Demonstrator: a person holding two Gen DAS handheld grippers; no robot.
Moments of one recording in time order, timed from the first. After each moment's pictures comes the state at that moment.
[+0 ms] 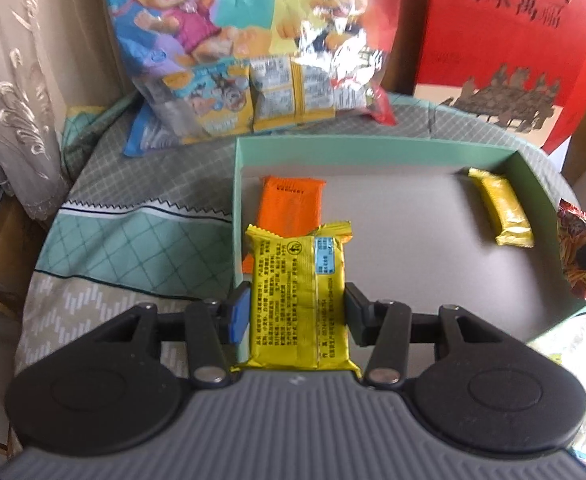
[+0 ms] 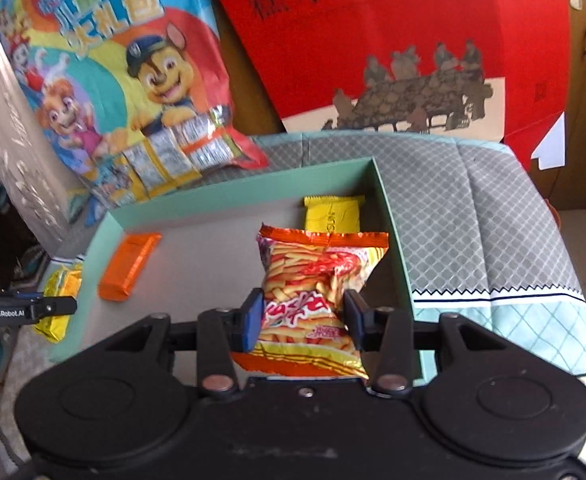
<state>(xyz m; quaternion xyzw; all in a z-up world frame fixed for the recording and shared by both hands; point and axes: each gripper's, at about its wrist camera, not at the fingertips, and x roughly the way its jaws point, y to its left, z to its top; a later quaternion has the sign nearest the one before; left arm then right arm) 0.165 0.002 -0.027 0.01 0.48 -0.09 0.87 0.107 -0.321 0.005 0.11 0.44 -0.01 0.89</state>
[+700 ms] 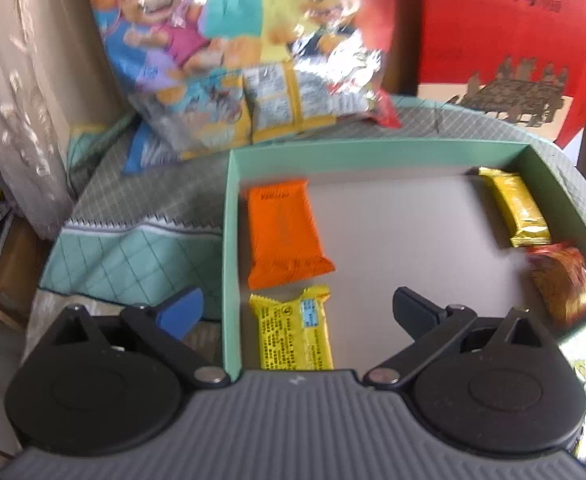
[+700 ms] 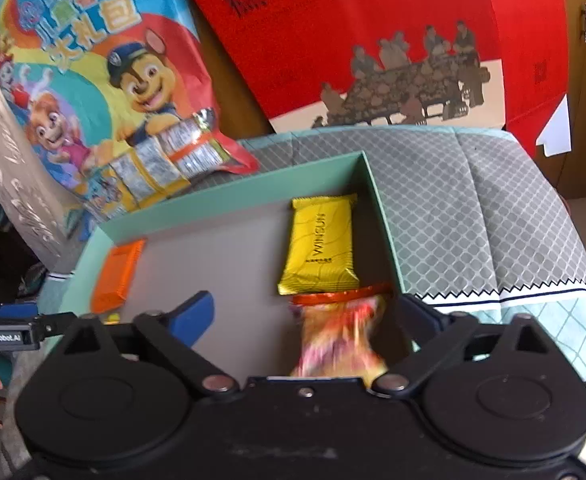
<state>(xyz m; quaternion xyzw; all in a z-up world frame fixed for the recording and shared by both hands) 0.159 -0.019 -0.033 0.05 0.45 -0.07 0.89 0.102 -0.338 -0.016 0.14 0.42 -0.01 0.90</state>
